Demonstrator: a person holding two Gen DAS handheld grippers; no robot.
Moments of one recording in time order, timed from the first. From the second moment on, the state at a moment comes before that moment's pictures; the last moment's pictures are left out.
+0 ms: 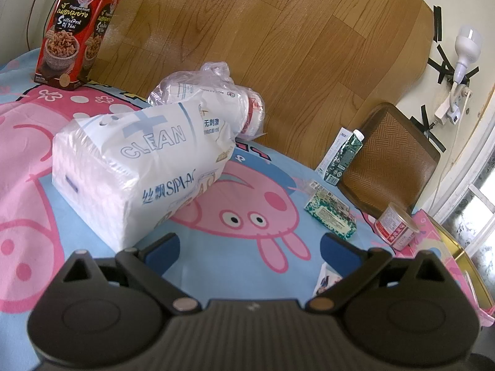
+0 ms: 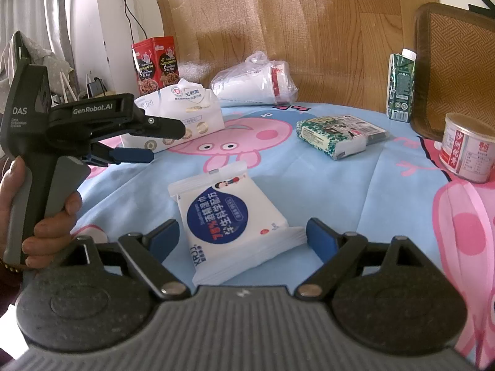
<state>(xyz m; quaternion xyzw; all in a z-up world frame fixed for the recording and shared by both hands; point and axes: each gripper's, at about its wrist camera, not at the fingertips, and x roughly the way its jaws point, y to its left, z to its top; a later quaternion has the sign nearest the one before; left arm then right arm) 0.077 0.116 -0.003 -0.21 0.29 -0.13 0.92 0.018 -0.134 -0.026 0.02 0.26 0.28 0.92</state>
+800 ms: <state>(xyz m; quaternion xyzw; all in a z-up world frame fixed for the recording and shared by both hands) 0.077 0.115 -0.002 -0.21 0.29 -0.13 0.92 0.018 -0.136 -0.025 0.03 0.26 0.28 0.92</state>
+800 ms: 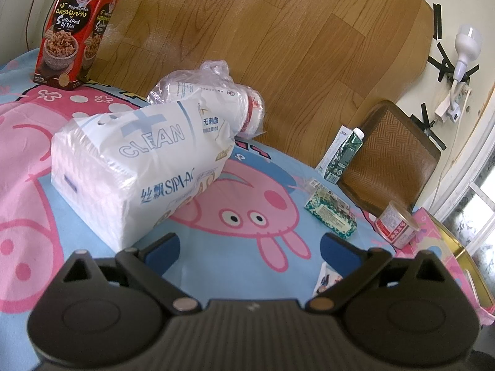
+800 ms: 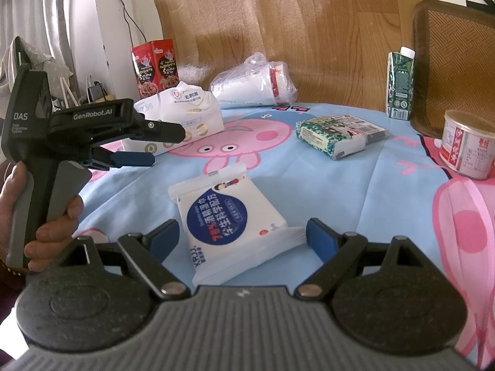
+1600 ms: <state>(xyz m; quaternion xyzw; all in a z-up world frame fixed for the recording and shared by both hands) 0.077 0.114 -0.002 -0.21 0.29 -0.13 0.92 0.018 -0.139 -0.025 0.04 0.26 0.28 0.92</state>
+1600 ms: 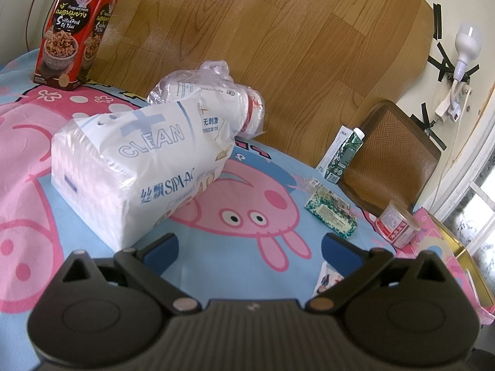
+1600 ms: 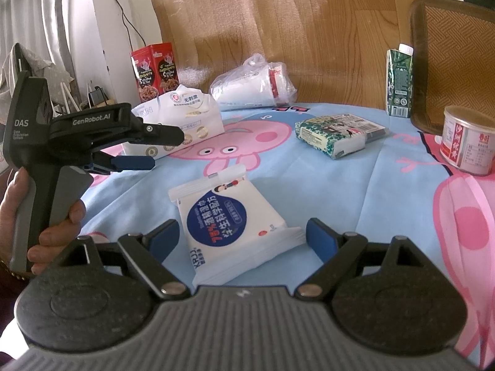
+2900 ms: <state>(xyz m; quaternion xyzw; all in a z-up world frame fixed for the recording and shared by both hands) 0.076 0.111 -0.003 -0.20 0.29 -0.13 0.93 0.019 -0.138 -0.026 0.04 0.26 0.28 0.92</state>
